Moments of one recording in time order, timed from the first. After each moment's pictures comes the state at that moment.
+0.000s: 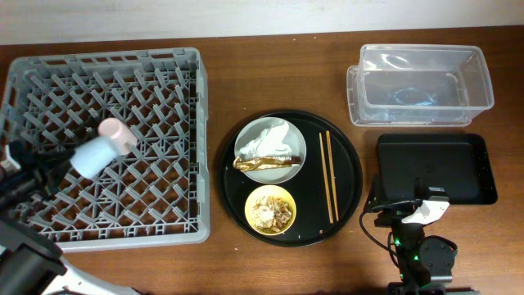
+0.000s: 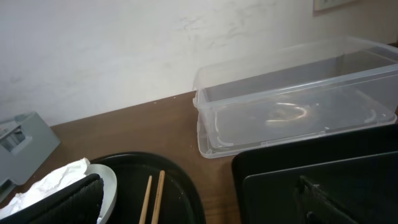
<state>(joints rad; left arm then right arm) 0.92 2.04 1.48 -1.13 1.15 -0.01 -0.04 0.01 0.01 -0.07 -0.02 0.25</state>
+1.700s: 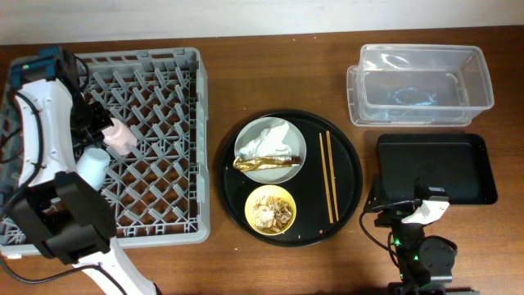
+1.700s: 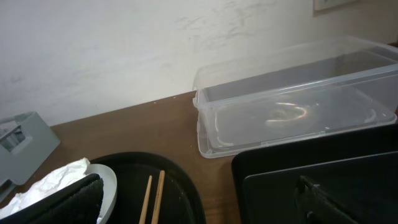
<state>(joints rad) 0.29 2.05 1.93 -1.44 -0.12 -0.29 -0.04 0.01 0.01 -0.07 -0.02 0.25</state>
